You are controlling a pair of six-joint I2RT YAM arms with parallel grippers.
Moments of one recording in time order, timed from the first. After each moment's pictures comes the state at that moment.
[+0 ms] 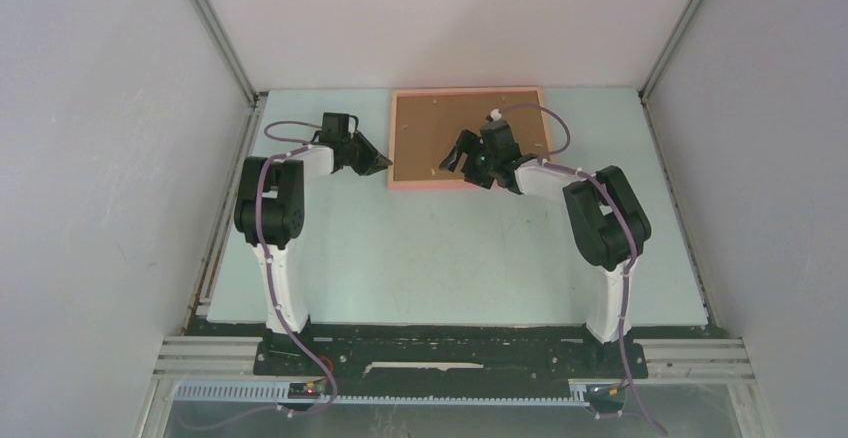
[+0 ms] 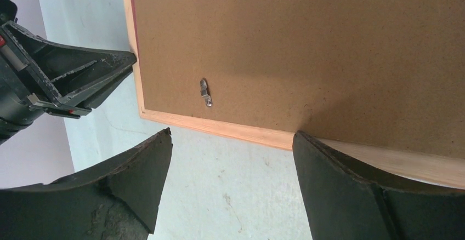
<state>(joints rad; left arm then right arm) -0.12 2.11 1.37 -0.10 0.37 -0.87 0.45 1.99 1.27 0.05 -0.16 0.81</state>
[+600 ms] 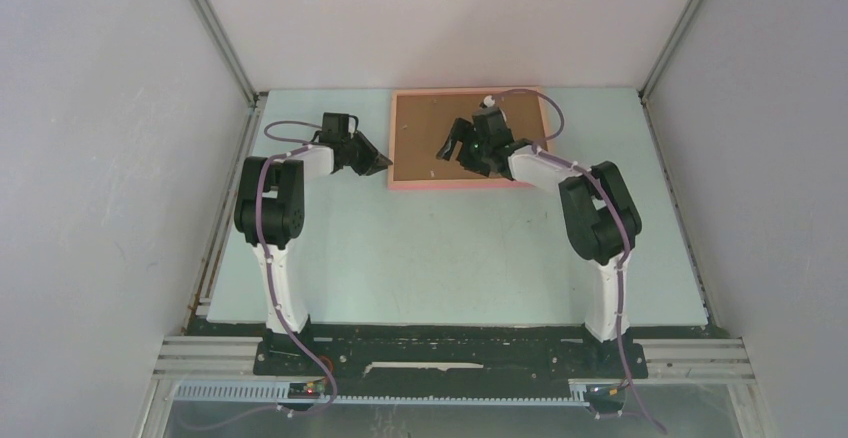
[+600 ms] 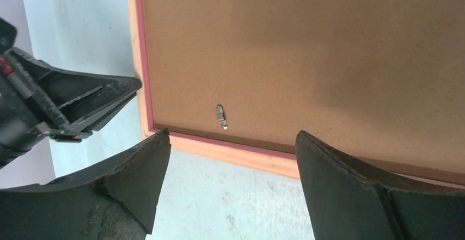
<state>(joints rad) -0.12 2.11 1.37 -0.09 0.37 -0.86 0.46 2.07 1.46 -0.07 -0.09 0.76</state>
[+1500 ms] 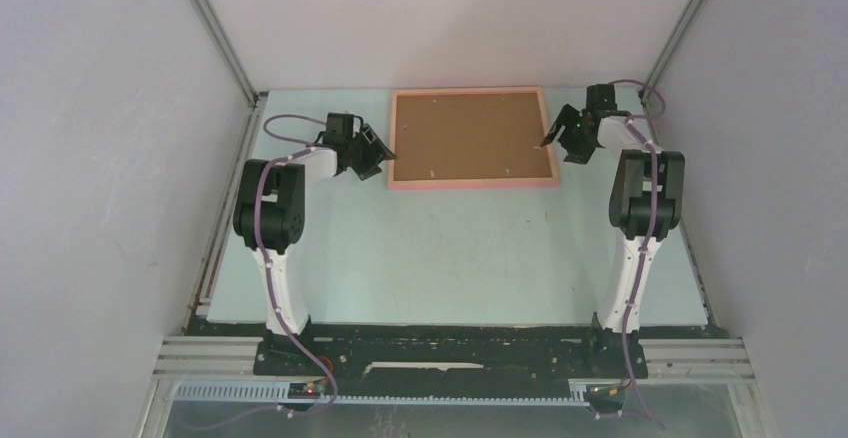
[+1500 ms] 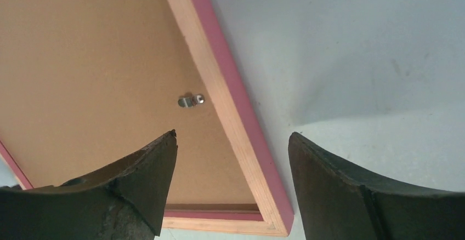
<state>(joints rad) -0.16 2.06 1.33 -0.07 0.26 -0.79 -0.07 2.19 1.69 -0.47 -0.22 0.50</state>
